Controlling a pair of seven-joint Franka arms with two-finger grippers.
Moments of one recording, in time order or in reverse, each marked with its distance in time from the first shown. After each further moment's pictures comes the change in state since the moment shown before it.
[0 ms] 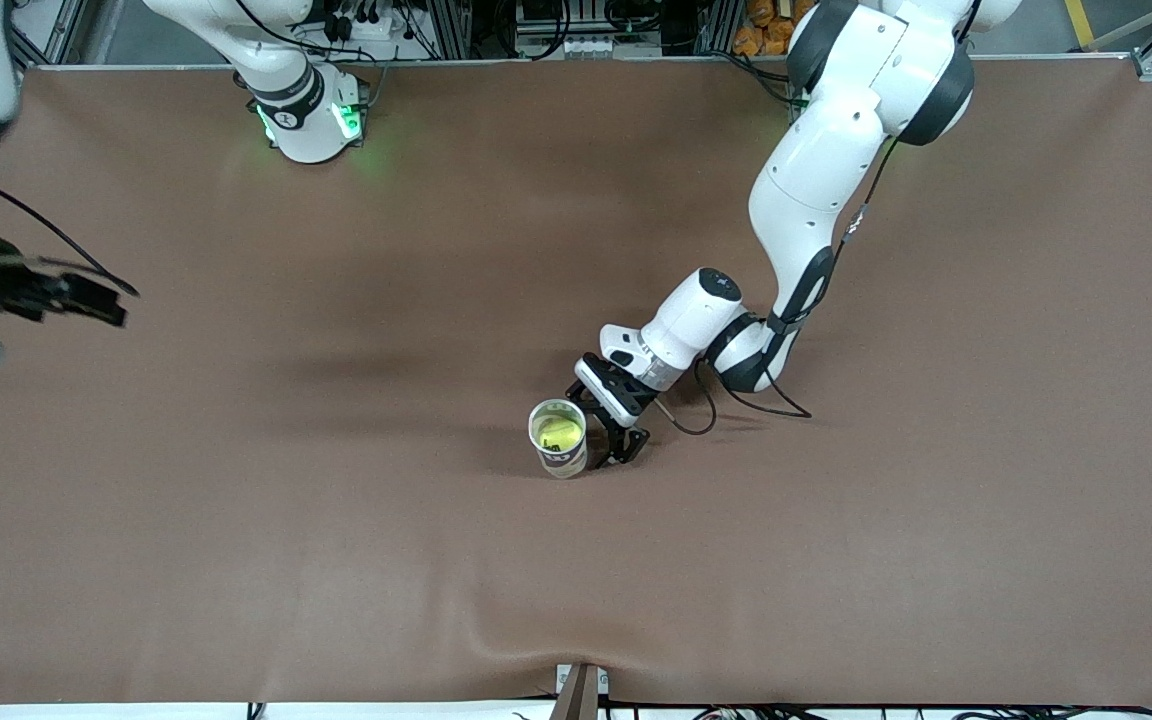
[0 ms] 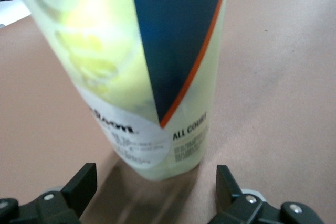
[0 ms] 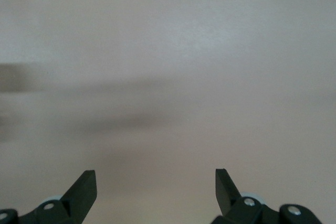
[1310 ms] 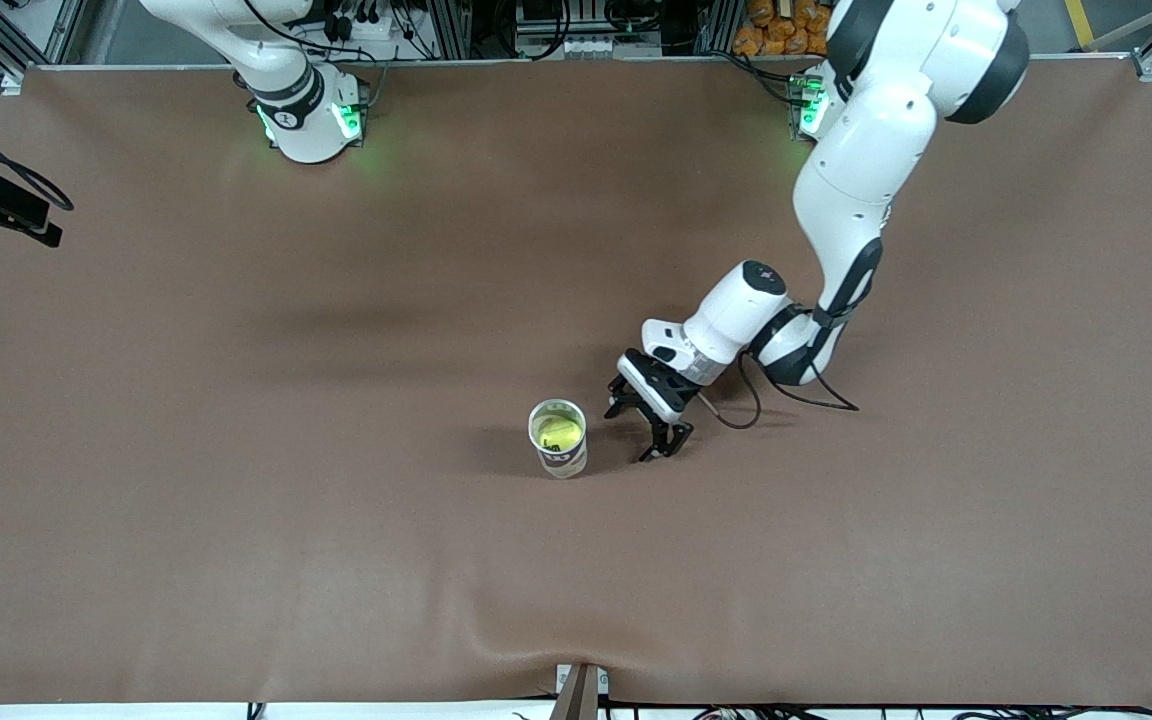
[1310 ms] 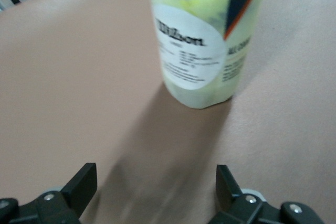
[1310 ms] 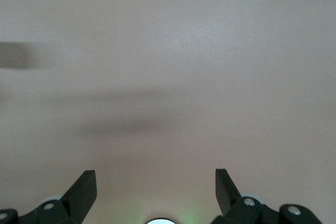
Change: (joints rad) left arm 0.185 -0.133 -0.056 -0.204 0.164 0.001 -0.006; right arm 0.085 -0.101 -0.123 0.011 0.001 -0.112 -0.075
